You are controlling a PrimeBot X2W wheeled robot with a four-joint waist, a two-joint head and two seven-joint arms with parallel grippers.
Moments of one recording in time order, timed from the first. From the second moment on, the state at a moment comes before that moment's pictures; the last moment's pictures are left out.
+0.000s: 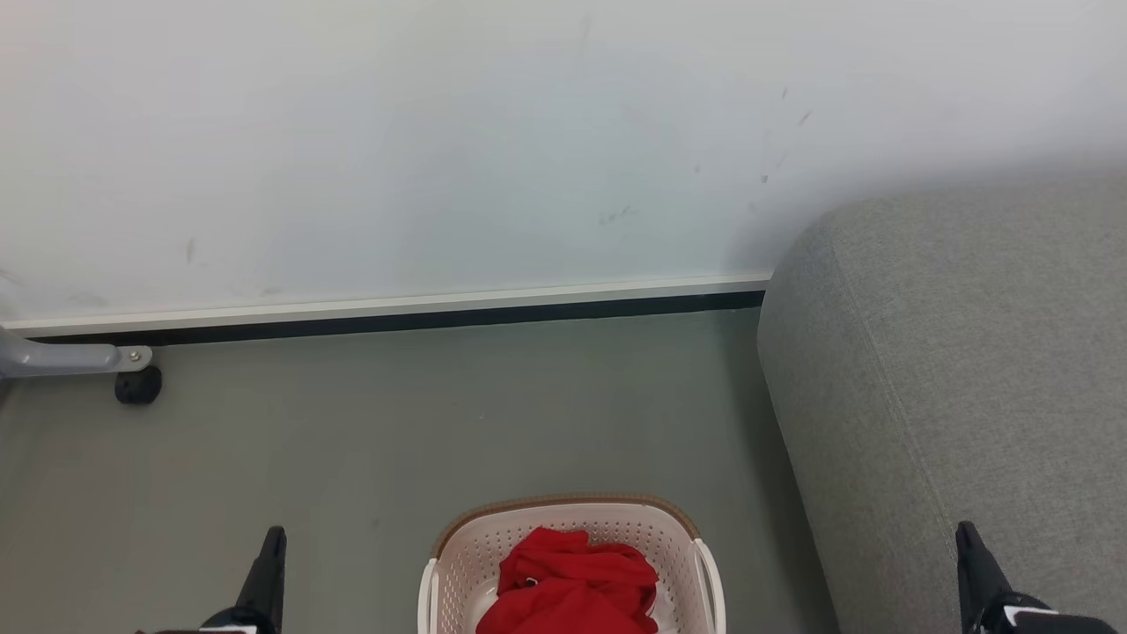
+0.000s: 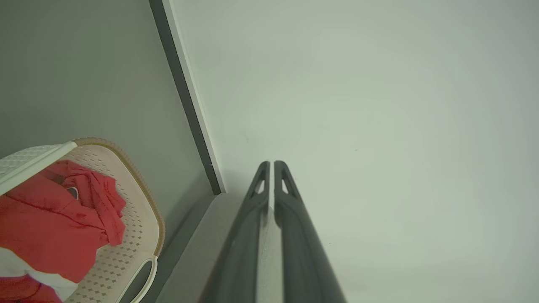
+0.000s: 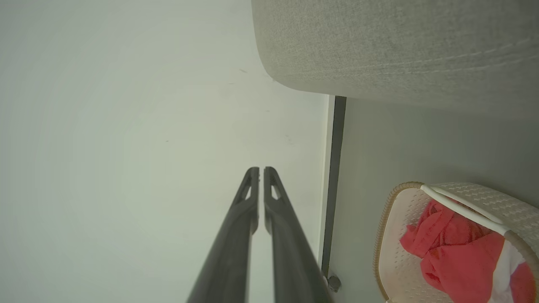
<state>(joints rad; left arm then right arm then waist) -0.04 0.03 0.09 0.34 -1.60 -0.12 0.11 -0.05 -0.03 -0.13 0.35 1.60 0.12 0.11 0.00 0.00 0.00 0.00</state>
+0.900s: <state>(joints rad) -0.03 0.04 0.00 0.29 -1.33 -0.06 0.02 -0.04 -0.03 -0.04 0.29 1.38 0.07 0.02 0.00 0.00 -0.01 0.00</state>
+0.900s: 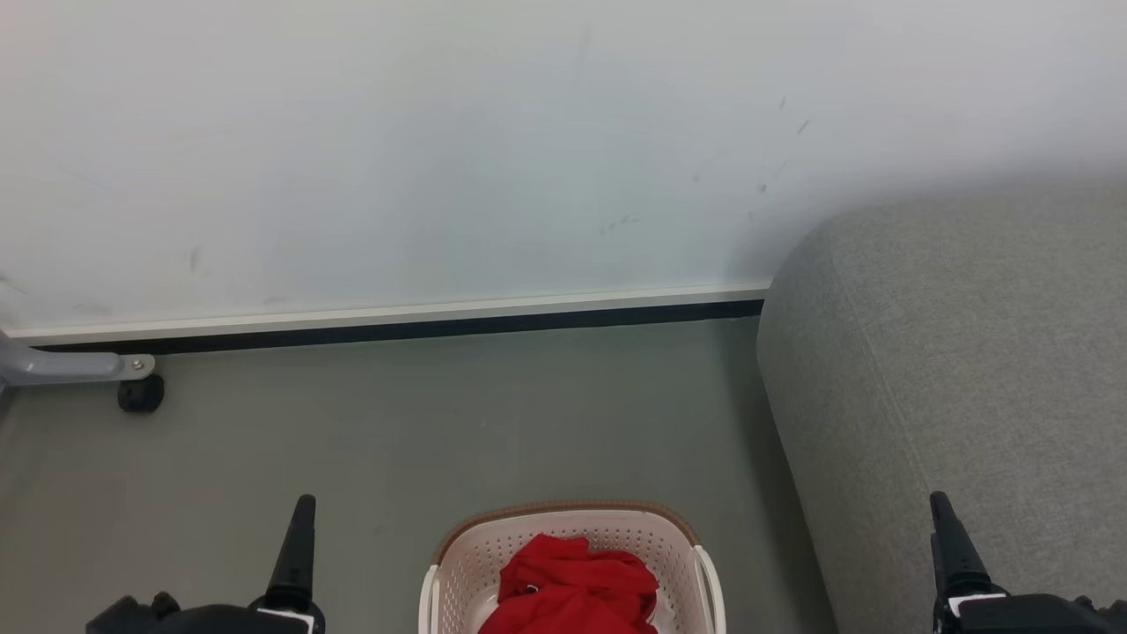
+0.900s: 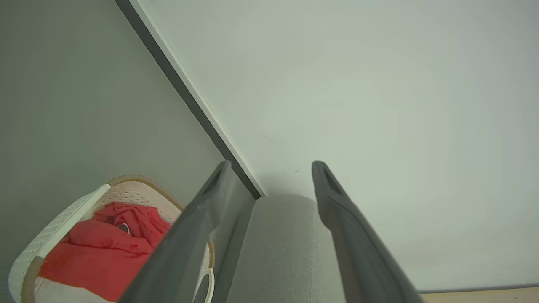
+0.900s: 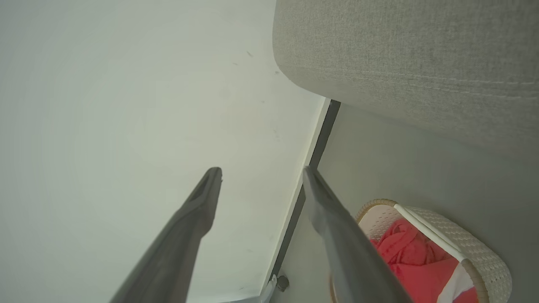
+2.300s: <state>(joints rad) 0.01 0.09 -0.11 0.24 -0.55 0.04 -0.13 -0.03 -0.12 0.22 0.25 0.74 -0.03 -0.13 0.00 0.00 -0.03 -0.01</state>
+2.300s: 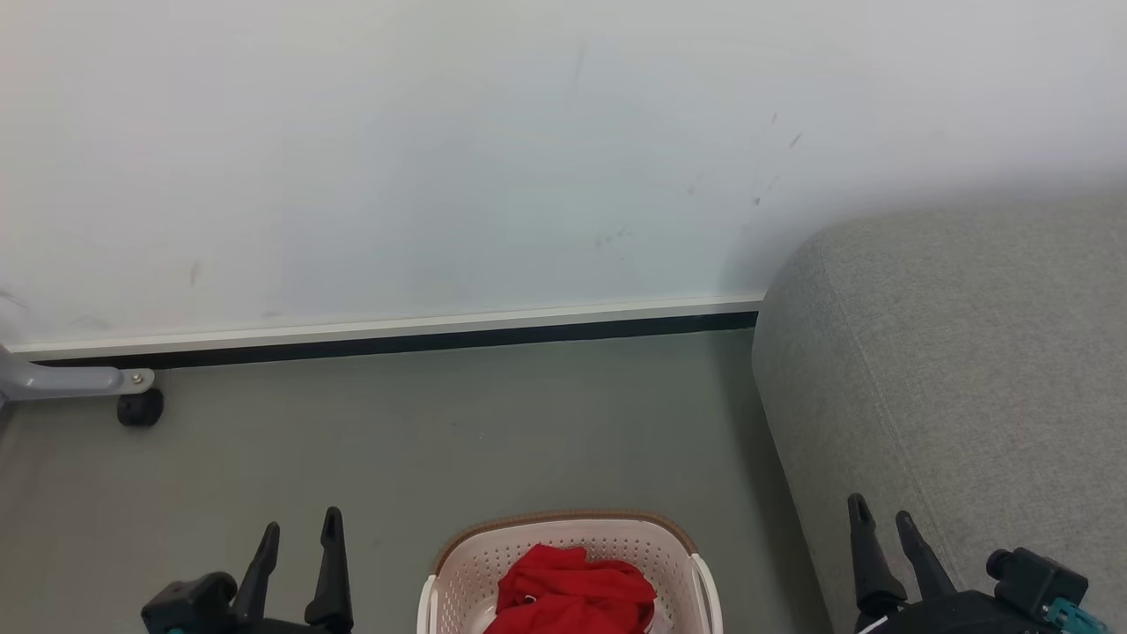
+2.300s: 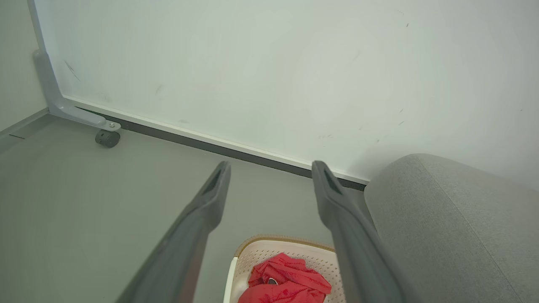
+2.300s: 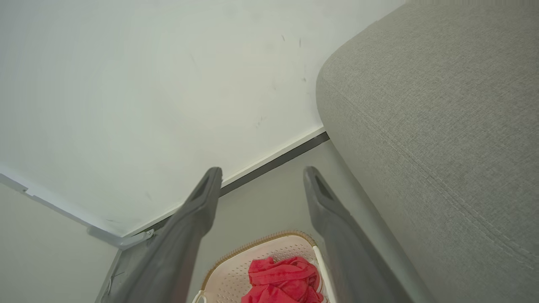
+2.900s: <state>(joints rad) 0.05 0.09 -0.12 0.24 -0.27 0.09 -0.20 -0.03 -0.15 0.30 0.25 0.50 -0.05 -0.20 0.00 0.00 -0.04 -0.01</state>
